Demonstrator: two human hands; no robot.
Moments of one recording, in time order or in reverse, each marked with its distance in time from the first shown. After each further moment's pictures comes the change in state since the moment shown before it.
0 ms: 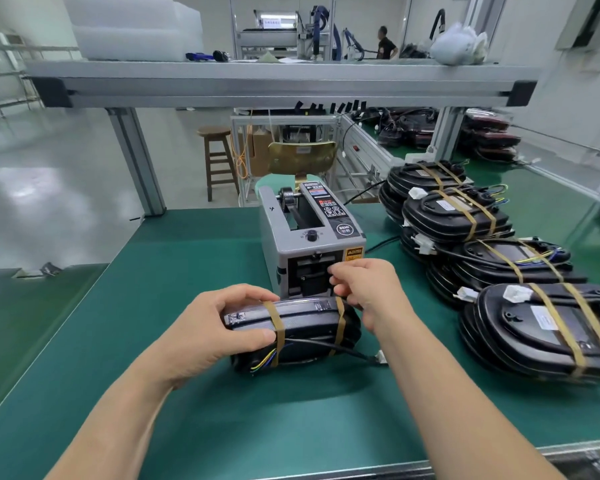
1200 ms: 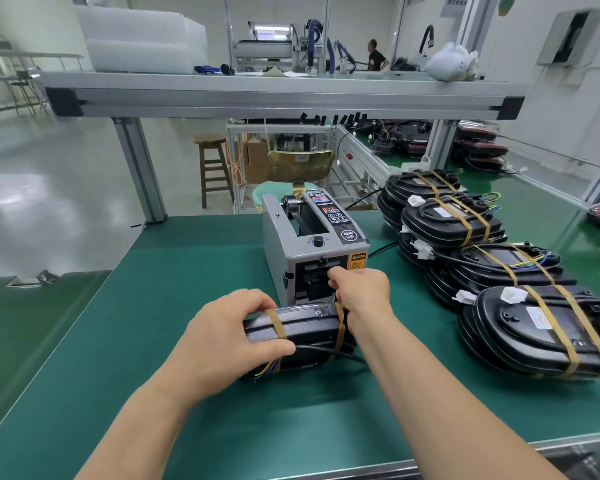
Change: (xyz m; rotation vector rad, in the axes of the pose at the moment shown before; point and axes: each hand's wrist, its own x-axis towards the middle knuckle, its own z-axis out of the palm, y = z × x) left_hand -0.010 0.002 0.006 0.587 0.208 0.169; right_hand -0.013 -0.001 0.027 -0.078 0.255 0.059
